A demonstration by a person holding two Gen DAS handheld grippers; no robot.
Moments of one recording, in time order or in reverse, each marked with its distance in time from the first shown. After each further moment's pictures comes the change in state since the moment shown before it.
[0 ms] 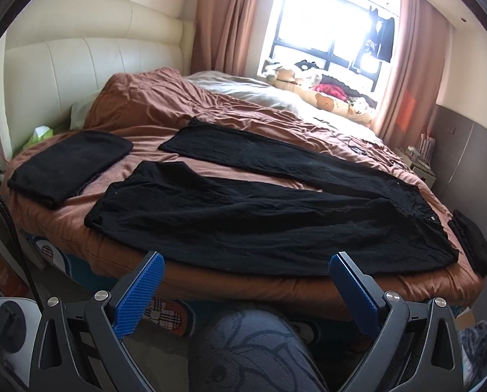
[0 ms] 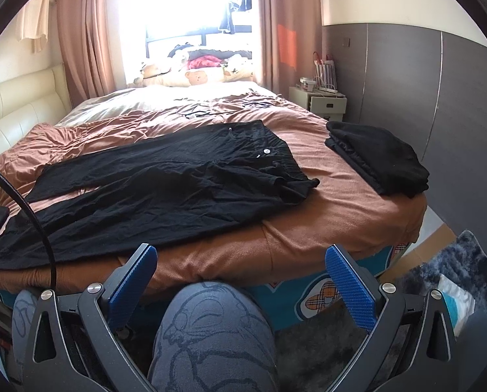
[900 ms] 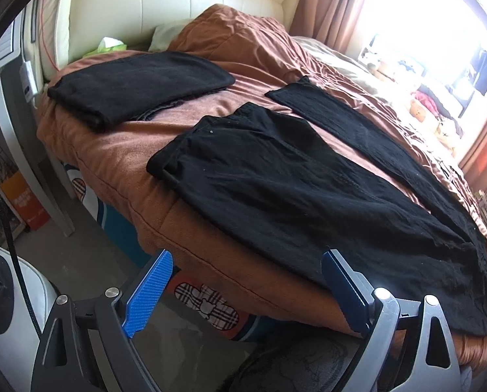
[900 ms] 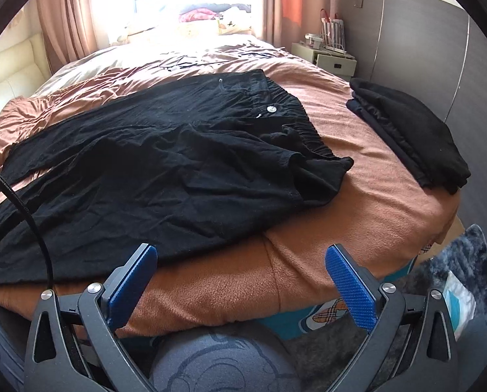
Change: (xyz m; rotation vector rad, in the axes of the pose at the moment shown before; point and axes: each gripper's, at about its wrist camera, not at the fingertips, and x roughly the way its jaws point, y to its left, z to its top) left arm 0.097 0.121 -0.016 -0.314 0.140 0.248; right arm 0.139 0.014 0.050 -0.018 0.198 -0.011
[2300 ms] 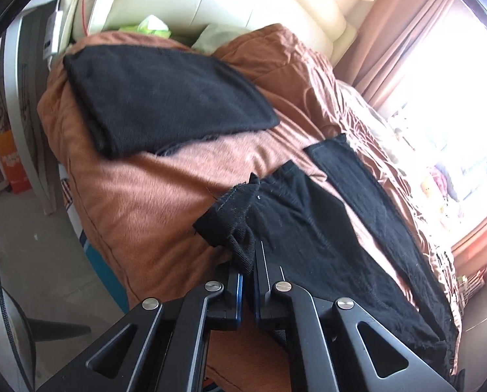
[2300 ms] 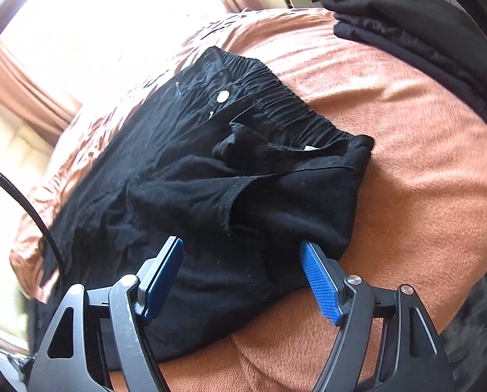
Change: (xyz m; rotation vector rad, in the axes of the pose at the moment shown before) left arm 0.037 0.048 0.074 -0.279 -0.096 -0.051; right arm 0.096 -0.126 0.043 0.433 0.093 0.297
